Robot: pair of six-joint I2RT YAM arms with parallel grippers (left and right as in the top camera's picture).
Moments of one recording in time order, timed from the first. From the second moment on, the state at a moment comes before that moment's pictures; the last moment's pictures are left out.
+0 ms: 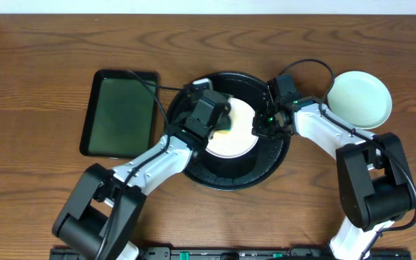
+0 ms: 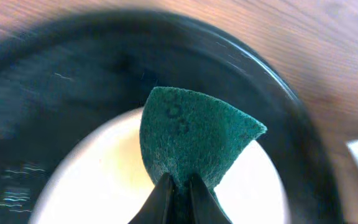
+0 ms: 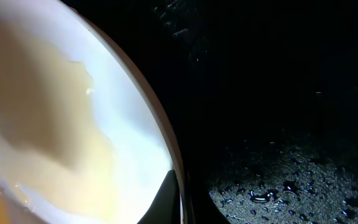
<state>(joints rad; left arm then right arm) -0.59 1.71 0.91 0.04 -0.13 -0.75 0.34 1.91 1.12 -0.51 -0.28 0.54</state>
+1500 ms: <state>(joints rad) -0.64 1.77 0.91 0.01 -0.07 -0.82 0.34 1.91 1.12 -0.51 -0.27 0.54</state>
